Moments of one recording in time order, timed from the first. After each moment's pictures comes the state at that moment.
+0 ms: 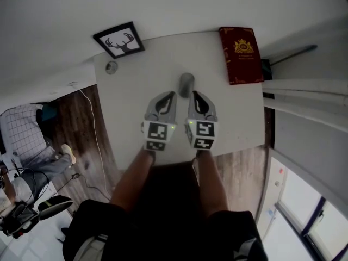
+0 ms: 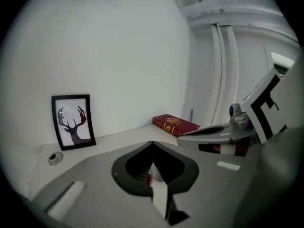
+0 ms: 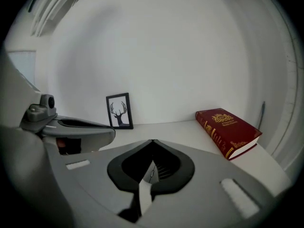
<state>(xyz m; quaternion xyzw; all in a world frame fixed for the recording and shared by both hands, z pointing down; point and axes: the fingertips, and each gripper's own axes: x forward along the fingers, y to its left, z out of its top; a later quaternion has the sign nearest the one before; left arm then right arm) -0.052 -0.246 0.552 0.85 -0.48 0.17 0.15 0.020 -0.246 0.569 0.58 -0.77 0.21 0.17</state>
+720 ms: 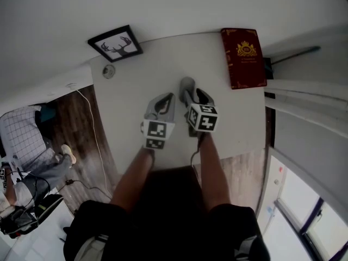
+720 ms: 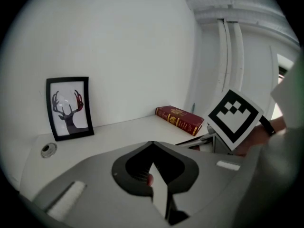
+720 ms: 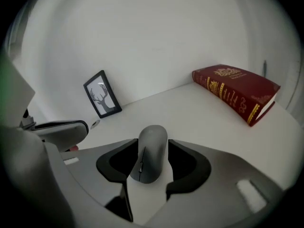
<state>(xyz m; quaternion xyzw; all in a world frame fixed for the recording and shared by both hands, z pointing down) -0.057 -0.267 0.598 0.84 -0.47 0.20 0.19 0.027 -0.281 0.671 0.55 -0.72 0.38 0.21</state>
